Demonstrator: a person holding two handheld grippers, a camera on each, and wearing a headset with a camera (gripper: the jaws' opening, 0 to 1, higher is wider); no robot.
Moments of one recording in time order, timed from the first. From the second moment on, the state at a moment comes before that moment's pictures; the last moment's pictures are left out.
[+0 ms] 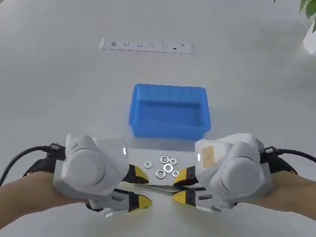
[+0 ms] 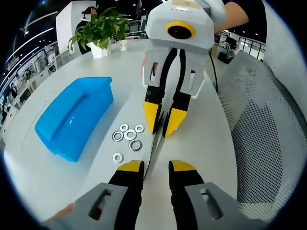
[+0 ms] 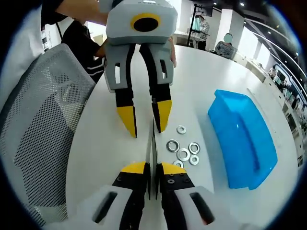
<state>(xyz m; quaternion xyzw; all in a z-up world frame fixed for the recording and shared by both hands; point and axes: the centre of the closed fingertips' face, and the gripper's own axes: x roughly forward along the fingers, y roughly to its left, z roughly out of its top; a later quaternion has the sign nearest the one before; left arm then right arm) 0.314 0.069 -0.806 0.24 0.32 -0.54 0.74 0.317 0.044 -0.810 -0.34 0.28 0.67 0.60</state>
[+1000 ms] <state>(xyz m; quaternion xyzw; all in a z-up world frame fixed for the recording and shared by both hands) 0.304 0.070 -0.793 0.24 0.36 -0.55 0.71 0.308 0.055 -0.807 -0.34 0.25 0.67 0.61</state>
